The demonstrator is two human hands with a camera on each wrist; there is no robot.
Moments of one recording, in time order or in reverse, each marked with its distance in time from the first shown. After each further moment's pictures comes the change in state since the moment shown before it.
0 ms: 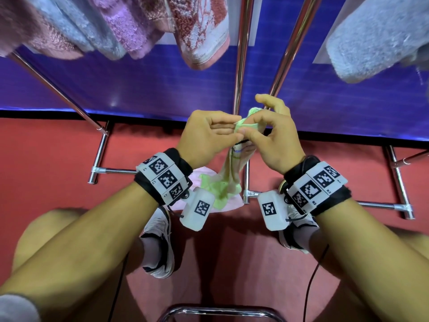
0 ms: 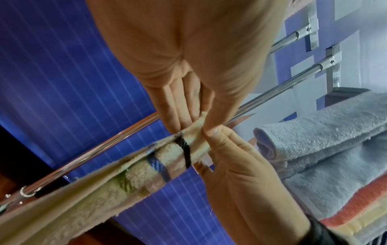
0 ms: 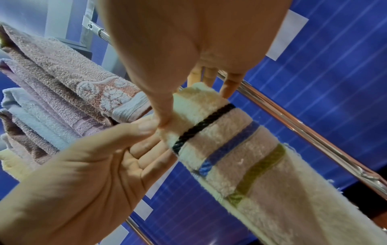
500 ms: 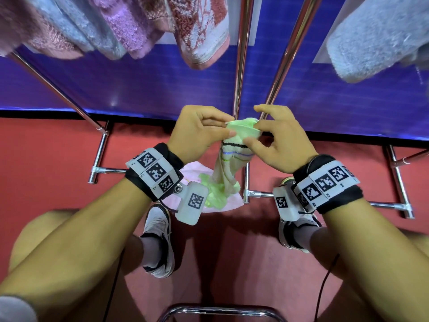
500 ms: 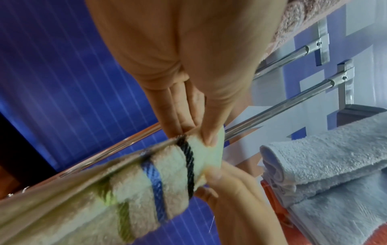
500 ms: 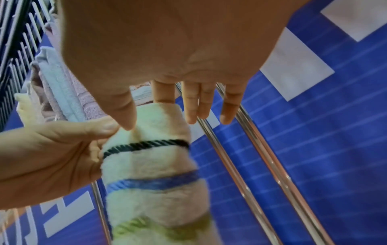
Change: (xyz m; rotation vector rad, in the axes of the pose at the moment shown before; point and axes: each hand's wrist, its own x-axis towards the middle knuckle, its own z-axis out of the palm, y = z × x) left_hand 0.004 0.004 -0.015 0.073 0.040 0.017; right_hand 0.002 0.017 -0.019 -0.446 -0.190 -0.186
